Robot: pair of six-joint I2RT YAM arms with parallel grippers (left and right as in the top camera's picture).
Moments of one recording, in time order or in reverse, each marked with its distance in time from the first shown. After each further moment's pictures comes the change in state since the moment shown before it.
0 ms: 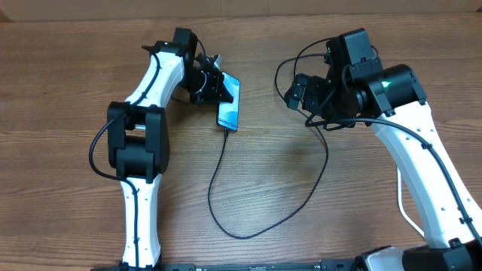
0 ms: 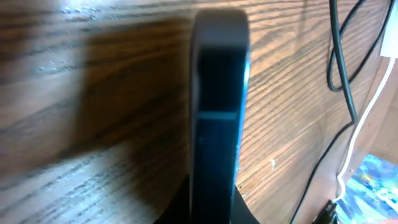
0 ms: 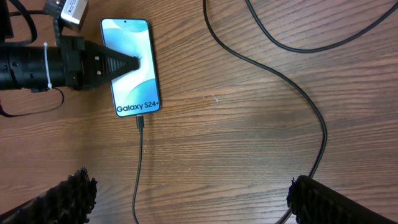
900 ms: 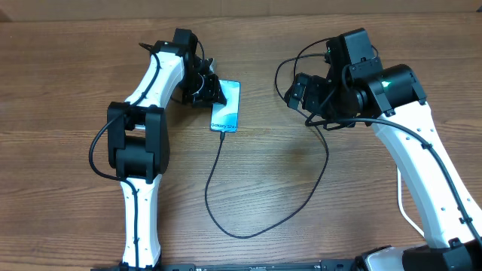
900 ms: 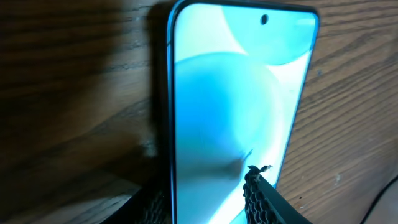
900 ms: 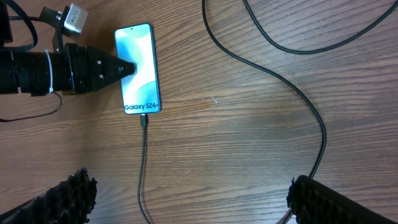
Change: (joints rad) left arm 0.000 0.000 0.000 -0.030 -0.219 -0.007; right arm 0.000 0.000 0.000 0.002 0.007 0.003
